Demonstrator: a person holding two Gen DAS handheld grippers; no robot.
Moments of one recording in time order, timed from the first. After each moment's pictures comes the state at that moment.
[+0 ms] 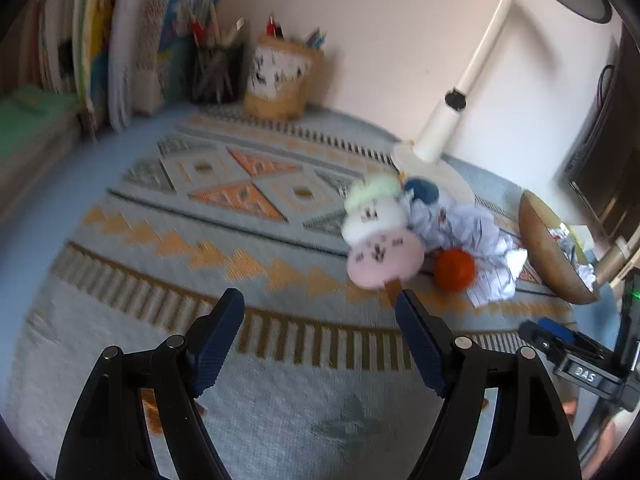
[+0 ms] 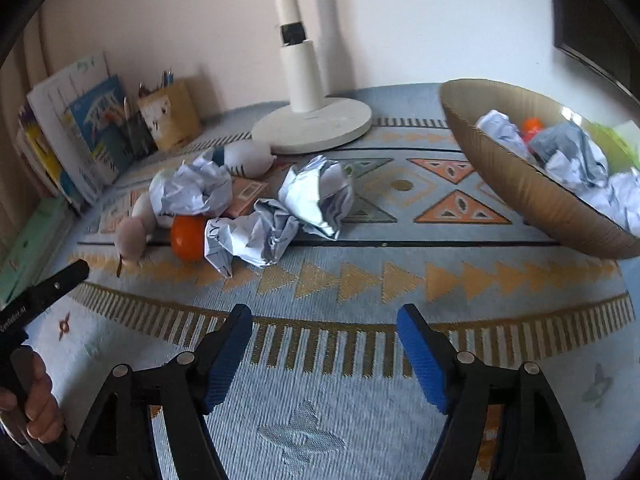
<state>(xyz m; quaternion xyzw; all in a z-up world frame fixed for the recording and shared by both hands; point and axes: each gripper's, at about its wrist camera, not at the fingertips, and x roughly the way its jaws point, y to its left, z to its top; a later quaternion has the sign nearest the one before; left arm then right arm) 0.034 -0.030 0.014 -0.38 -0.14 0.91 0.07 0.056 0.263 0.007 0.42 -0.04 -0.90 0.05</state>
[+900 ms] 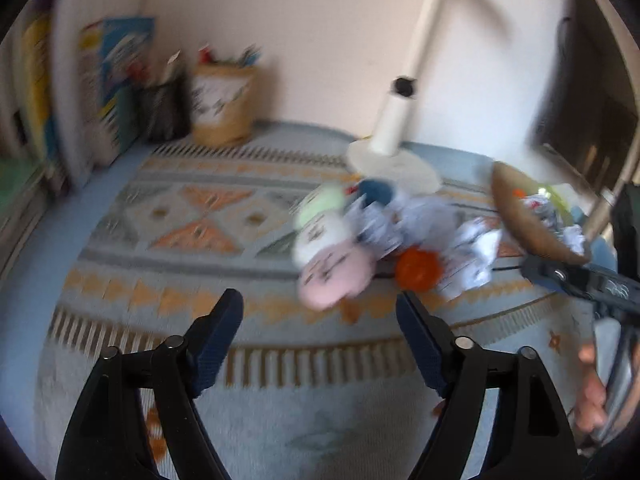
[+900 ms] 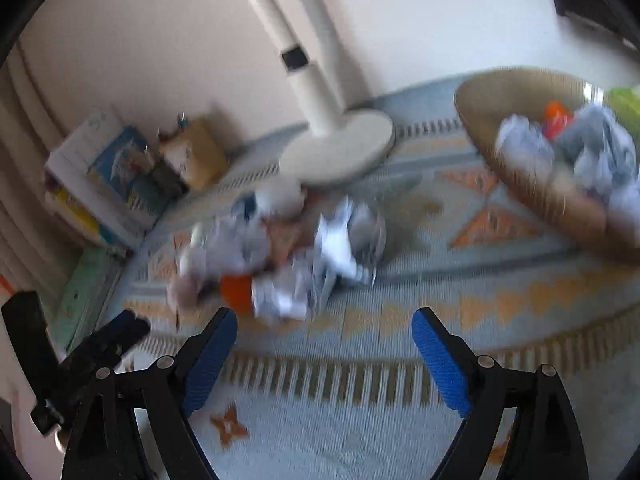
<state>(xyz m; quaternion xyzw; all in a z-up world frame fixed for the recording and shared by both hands) 0.024 0.005 0.043 -0.36 -0.06 0.92 0.13 0.023 0.286 0.046 0.41 -0.13 -0.90 0.07</state>
